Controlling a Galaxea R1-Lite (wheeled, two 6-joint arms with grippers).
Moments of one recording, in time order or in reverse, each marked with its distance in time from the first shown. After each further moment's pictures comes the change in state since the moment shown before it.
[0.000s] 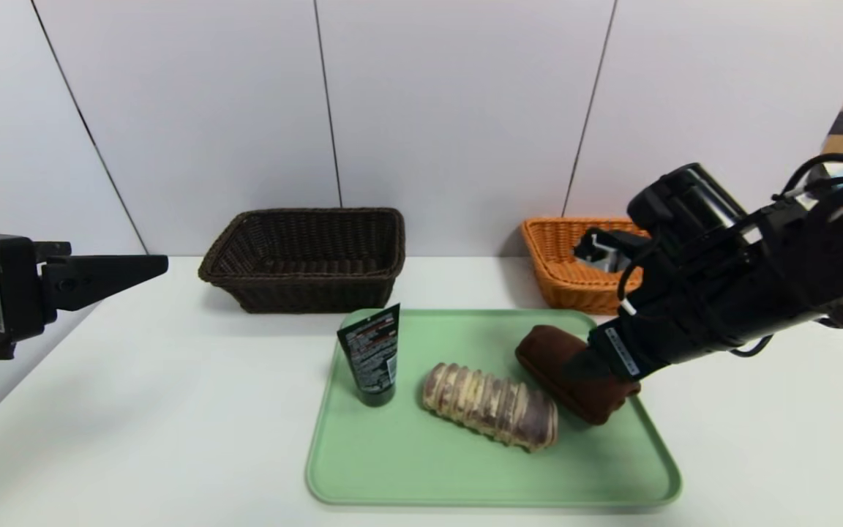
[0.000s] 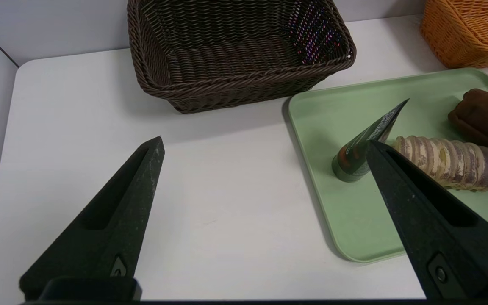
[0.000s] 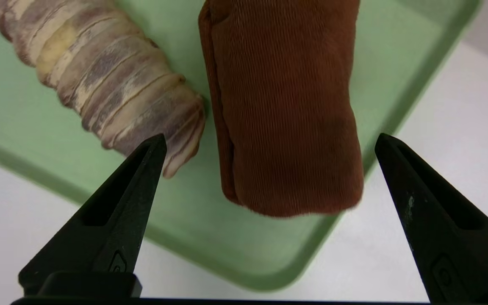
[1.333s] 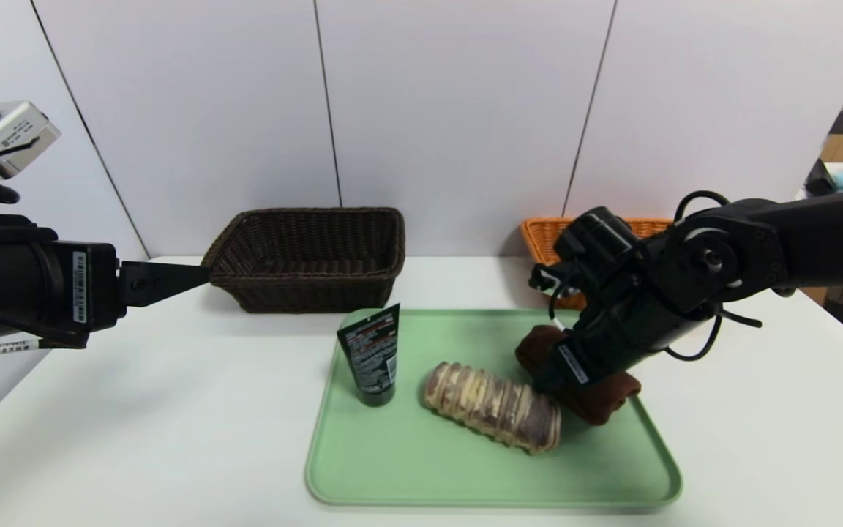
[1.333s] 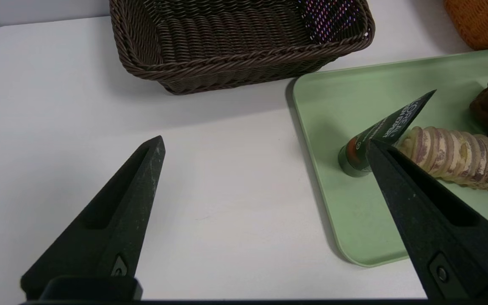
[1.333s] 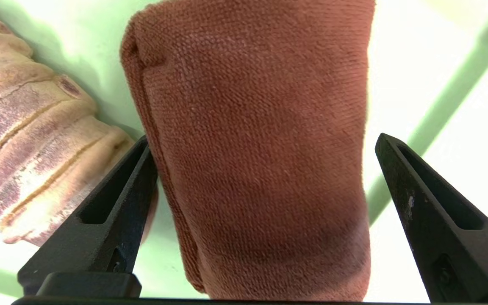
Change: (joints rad) left arm -0.004 0.115 -0.009 -0.011 0.003 -0.035; right arm 0.026 0.183 -0.087 0.038 -0.125 0.007
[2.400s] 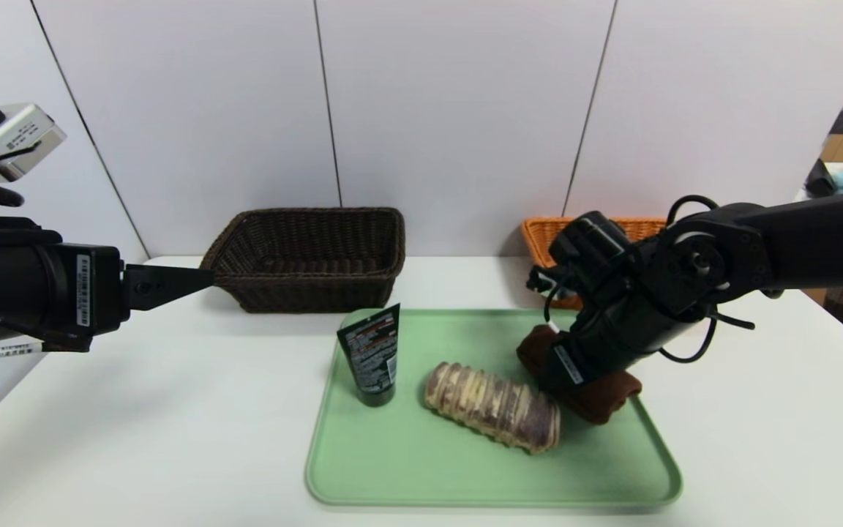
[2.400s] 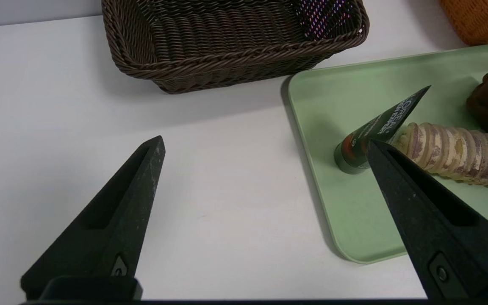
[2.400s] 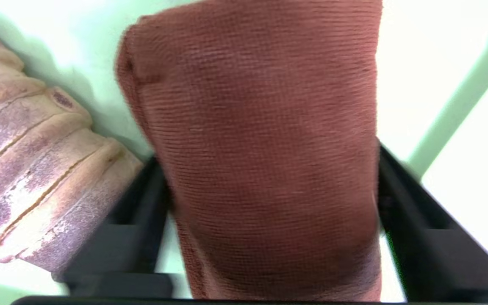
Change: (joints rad) left arm -0.013 0.000 0.004 0.001 -0.003 0.000; right arm 0.003 0.023 -0.007 -0.002 -0.001 0.025
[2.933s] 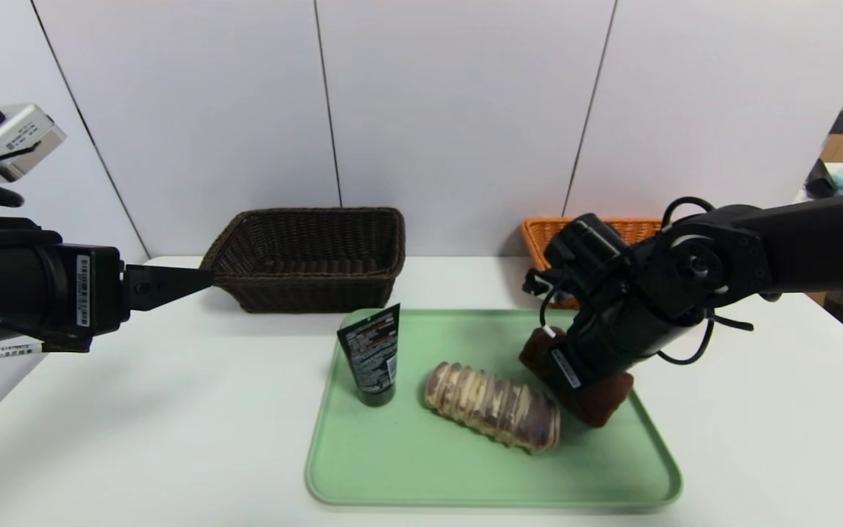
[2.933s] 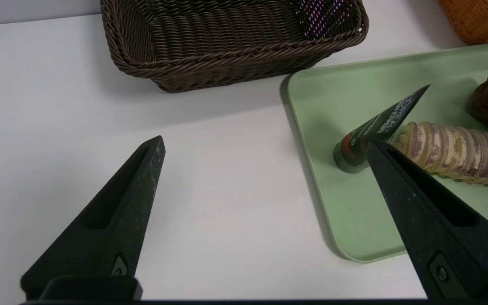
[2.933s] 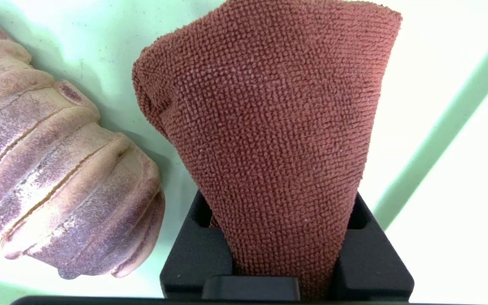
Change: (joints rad) left arm 0.000 -0.001 0.002 0.001 -0.001 -0.001; right arm 0.013 -0.004 0.005 0.000 -0.026 0.009
